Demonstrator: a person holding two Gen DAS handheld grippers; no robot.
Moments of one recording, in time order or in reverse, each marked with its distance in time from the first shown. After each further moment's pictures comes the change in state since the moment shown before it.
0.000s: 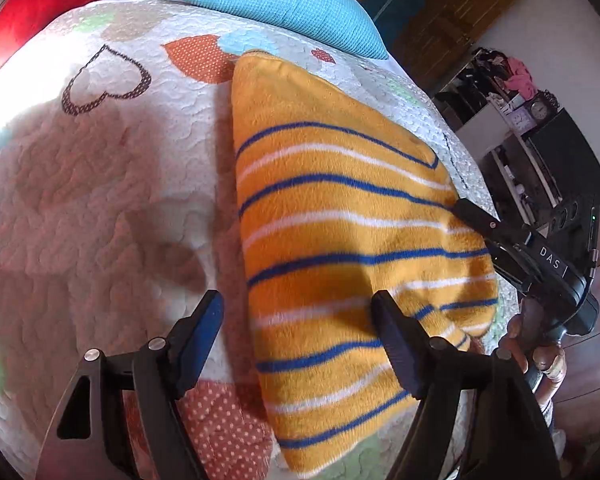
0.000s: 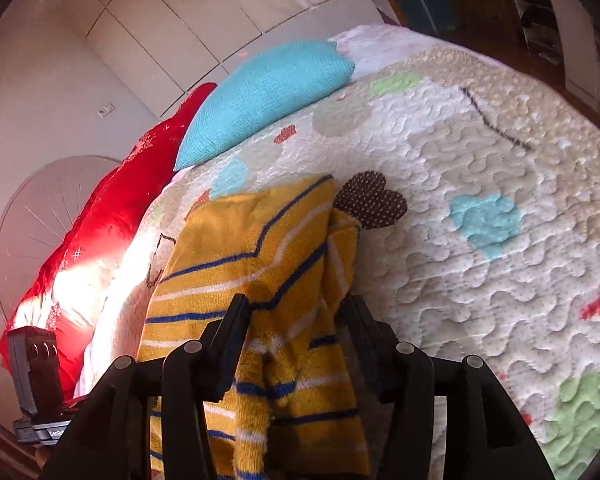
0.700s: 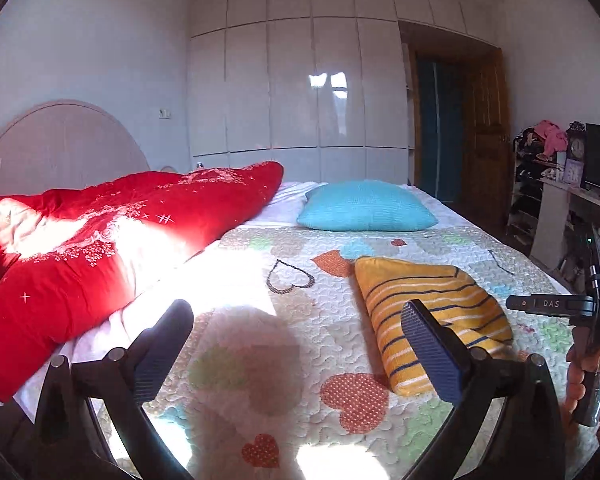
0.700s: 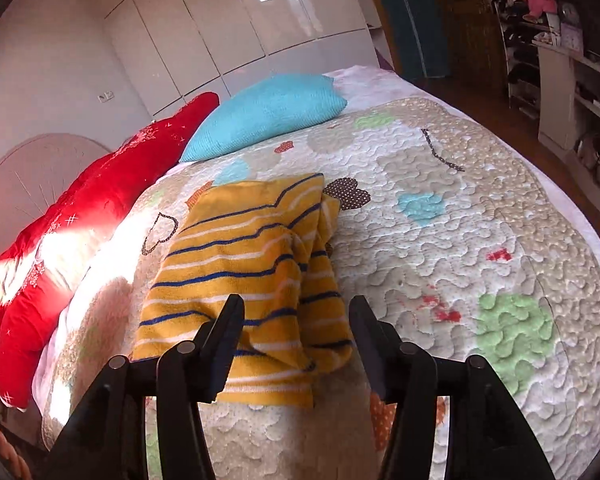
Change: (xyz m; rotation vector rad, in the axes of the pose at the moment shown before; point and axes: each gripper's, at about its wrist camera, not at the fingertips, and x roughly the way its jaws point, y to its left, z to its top) left arm -0.206 -0.055 -0.143 0.234 -0.750 0.466; right arm -0.089 0.035 -0.070 -0.115 -0.078 -0.137
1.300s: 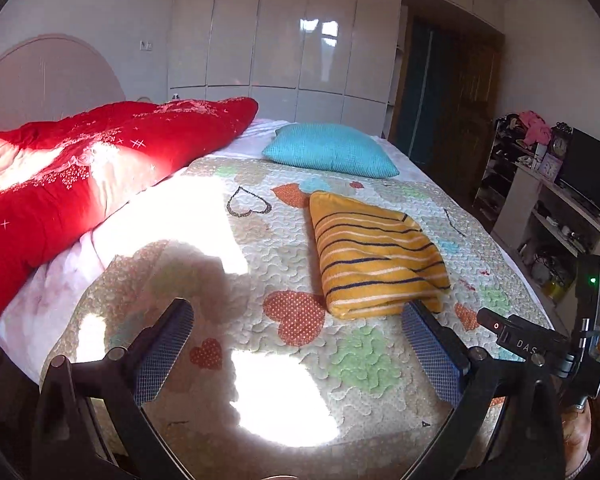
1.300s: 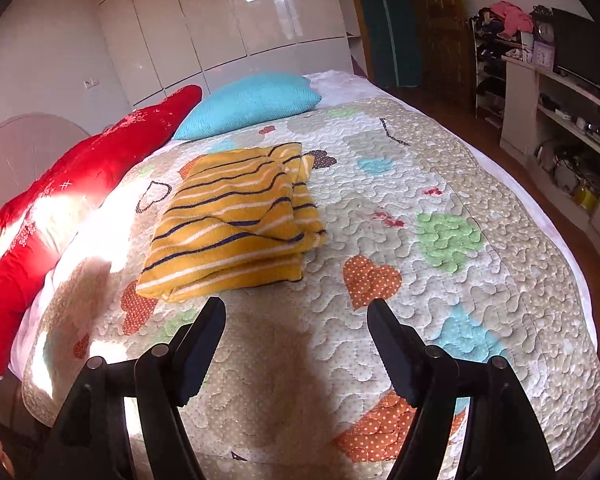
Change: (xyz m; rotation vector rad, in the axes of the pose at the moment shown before) left arm -0.038 -0.020 -0.026 -0.104 0.238 -0.079; right arm -0.078 0.035 -0.082 -0.044 0.004 -0.149
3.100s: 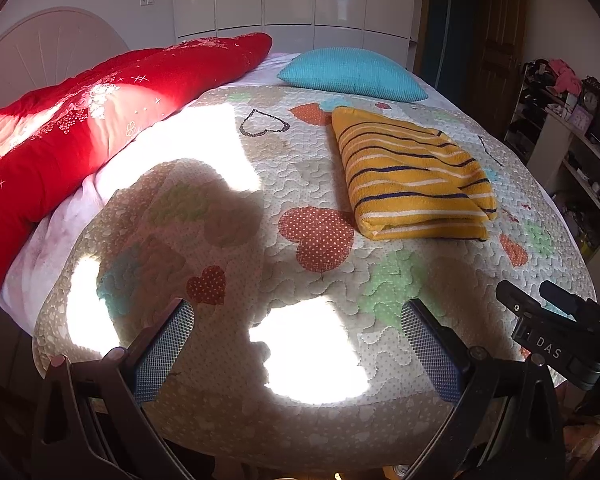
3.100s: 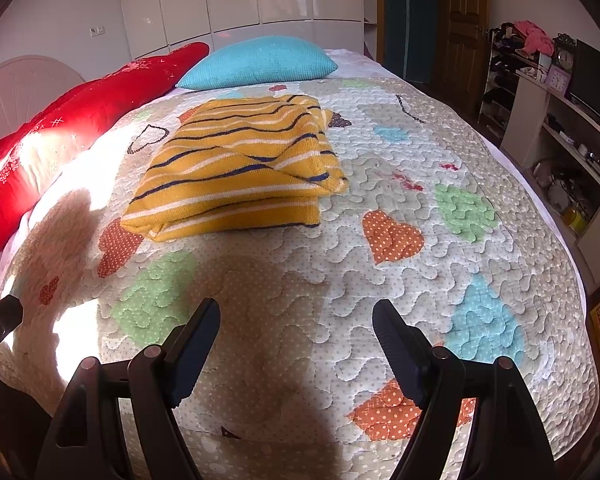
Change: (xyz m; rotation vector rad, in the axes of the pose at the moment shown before) left arm 0.050 0.000 -0.039 0.036 0.218 0.088; right arm 0.028 0.026 -0.032 -0.112 0.093 -0.075
